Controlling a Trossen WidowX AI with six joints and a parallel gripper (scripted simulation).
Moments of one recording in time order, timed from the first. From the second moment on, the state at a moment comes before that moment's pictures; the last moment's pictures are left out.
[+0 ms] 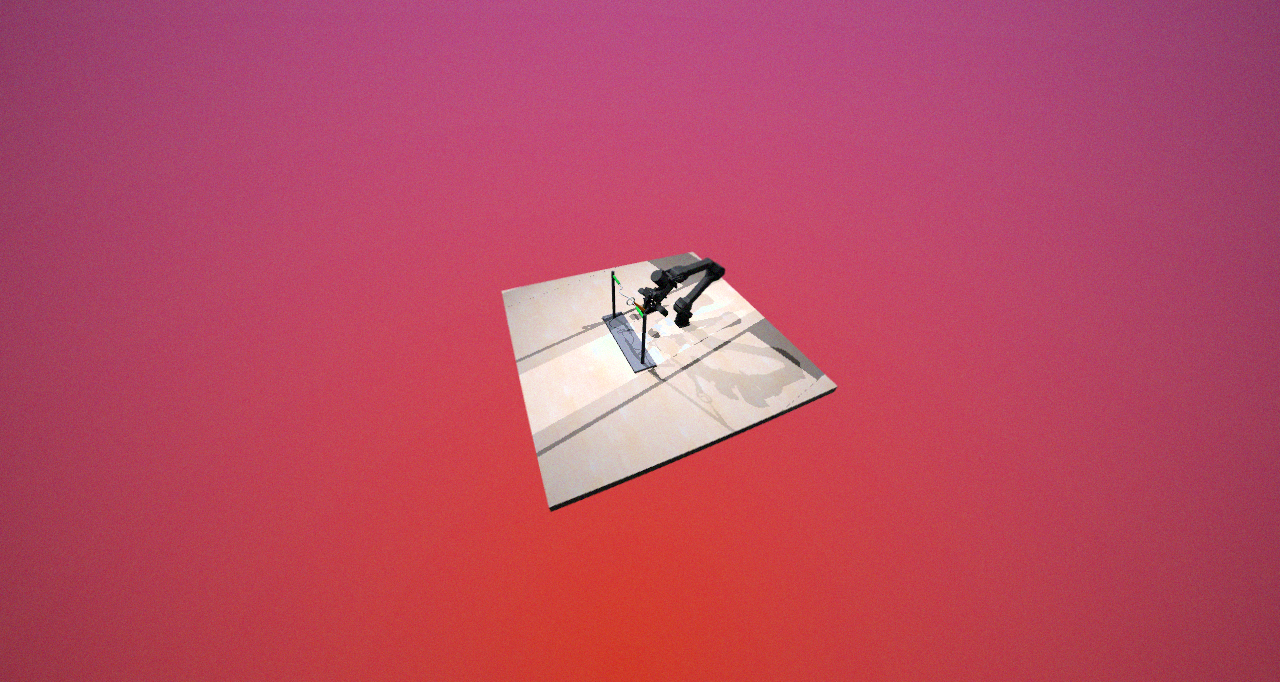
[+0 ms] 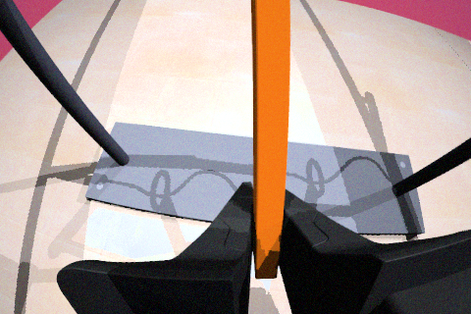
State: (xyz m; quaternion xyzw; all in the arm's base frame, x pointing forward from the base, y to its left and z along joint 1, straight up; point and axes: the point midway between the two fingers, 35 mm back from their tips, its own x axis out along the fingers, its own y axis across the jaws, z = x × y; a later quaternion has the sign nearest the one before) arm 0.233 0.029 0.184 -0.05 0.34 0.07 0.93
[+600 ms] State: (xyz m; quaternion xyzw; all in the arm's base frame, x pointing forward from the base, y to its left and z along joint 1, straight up) arm 0.255 0.074 0.174 0.06 0.25 -0.02 0.97
